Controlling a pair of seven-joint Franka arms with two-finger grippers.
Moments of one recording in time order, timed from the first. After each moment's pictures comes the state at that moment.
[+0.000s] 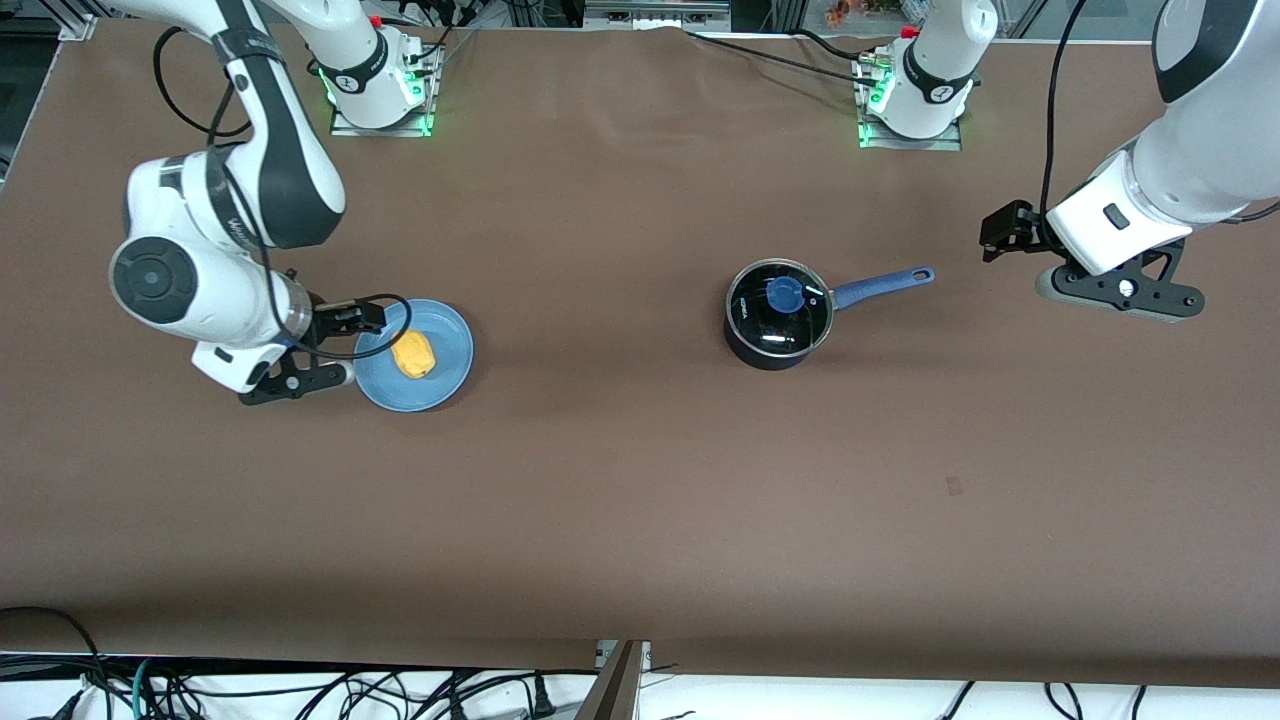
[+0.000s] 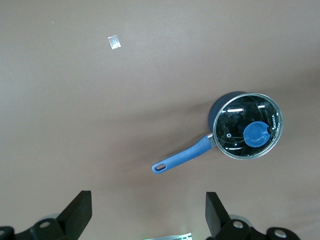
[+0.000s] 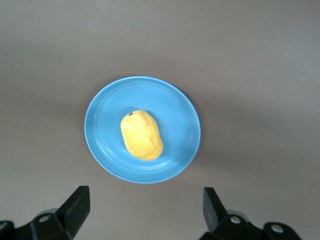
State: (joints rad) left arm 0.00 0.13 -0.18 -1.51 0.02 1.47 0.01; right arm 0.21 0.32 0.00 -1.76 0.01 1.89 -0.04
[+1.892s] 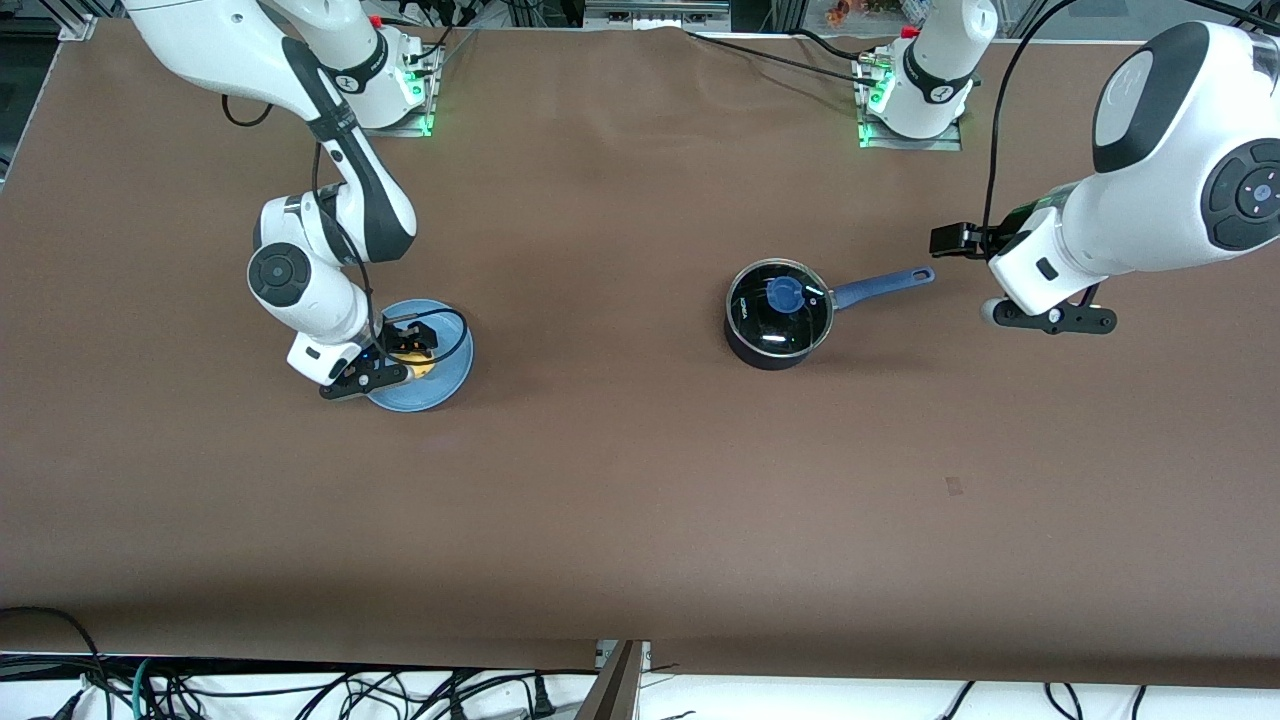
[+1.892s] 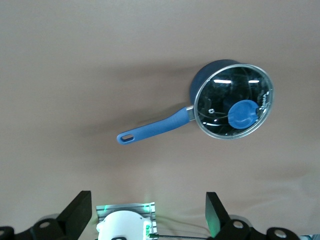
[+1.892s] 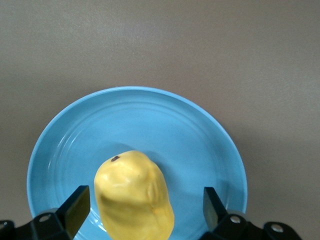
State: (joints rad) left arm 0.01 0.18 -0.20 -1.60 -0.10 1.42 -0.15; right arm 0.23 0.41 0.00 -2.12 0.01 2.50 -0.04
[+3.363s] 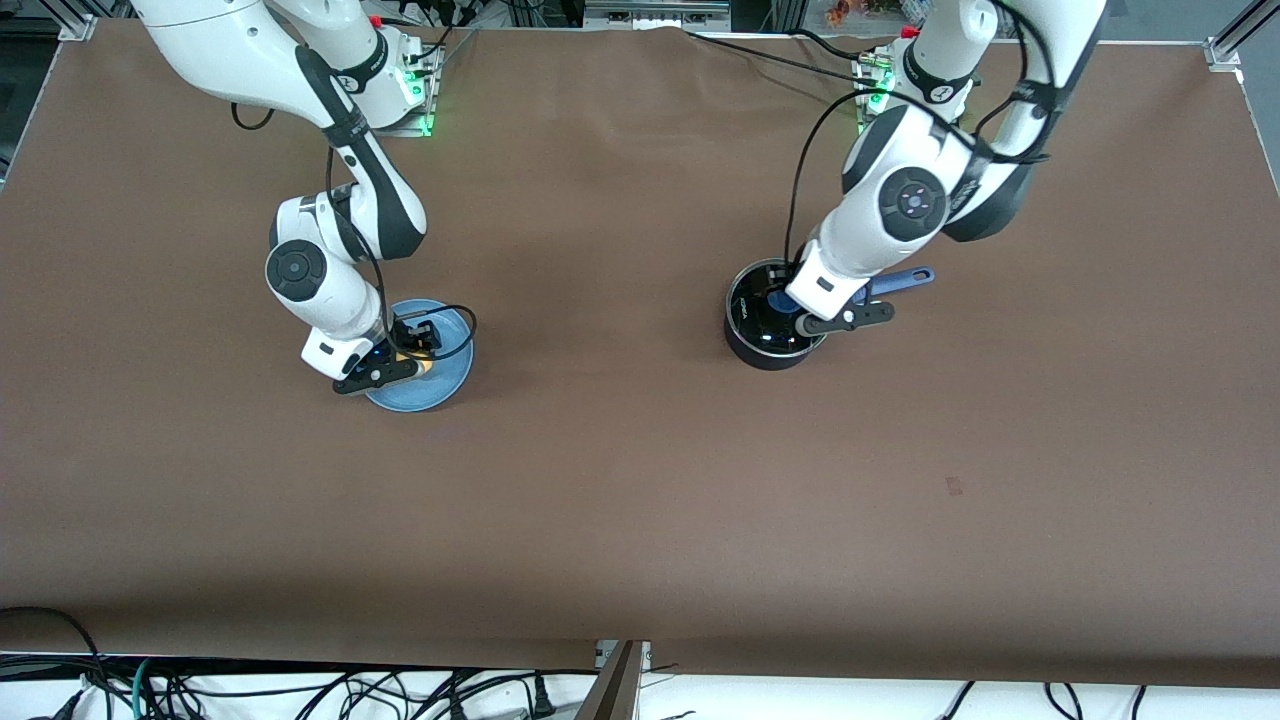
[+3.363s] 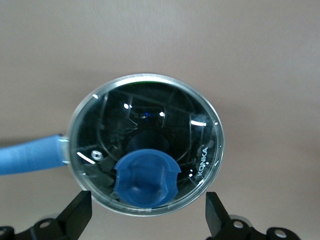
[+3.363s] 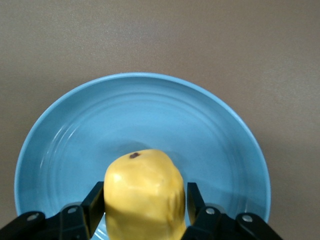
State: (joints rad) left arm -0.08 0.25 -0.44 -2.08 -0.14 2.18 -0.67; right arm 0.25 0.43 0.00 -2.16 0.01 2.58 -0.04
